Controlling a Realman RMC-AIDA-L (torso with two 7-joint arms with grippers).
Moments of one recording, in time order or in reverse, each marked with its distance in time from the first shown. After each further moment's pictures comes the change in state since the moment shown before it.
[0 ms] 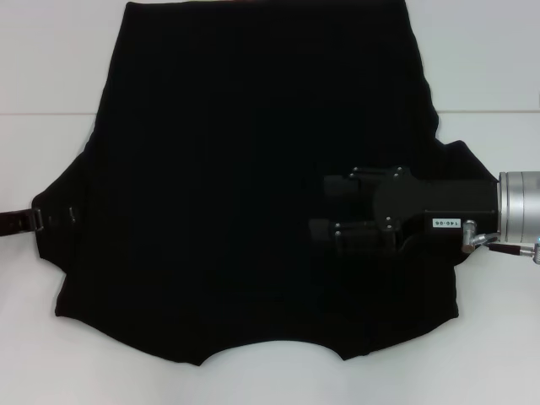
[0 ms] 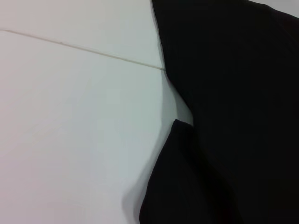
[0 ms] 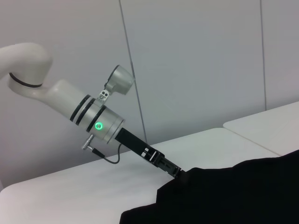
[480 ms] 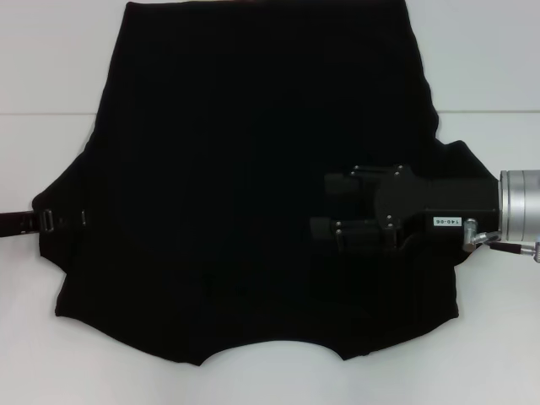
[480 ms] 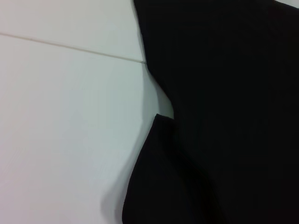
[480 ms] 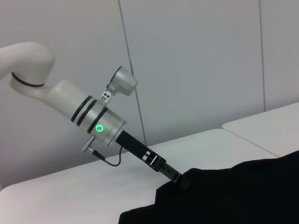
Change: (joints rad) left arm -0.004 -0.002 0.045 0.003 0.000 0.009 0.005; right arm 0.000 -0.001 0.000 -0.002 0.003 0.000 0.000
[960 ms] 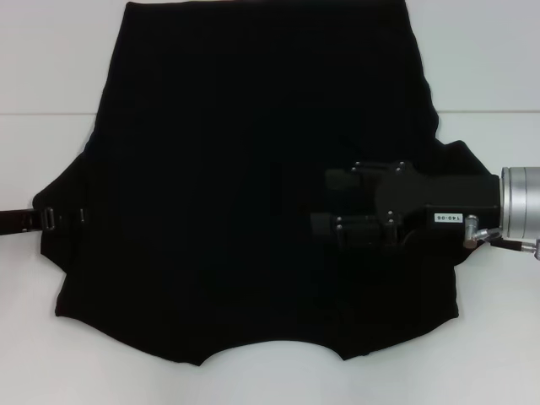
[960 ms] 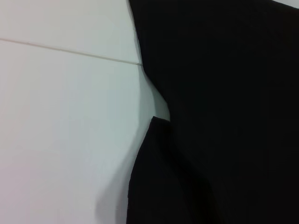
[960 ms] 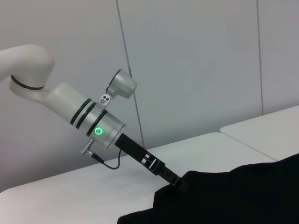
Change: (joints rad) left arm -0.004 0.002 0.010 0.002 0.000 0.000 -0.002; right arm 0.000 -0.001 0.002 -0.002 0.010 0.000 0.000
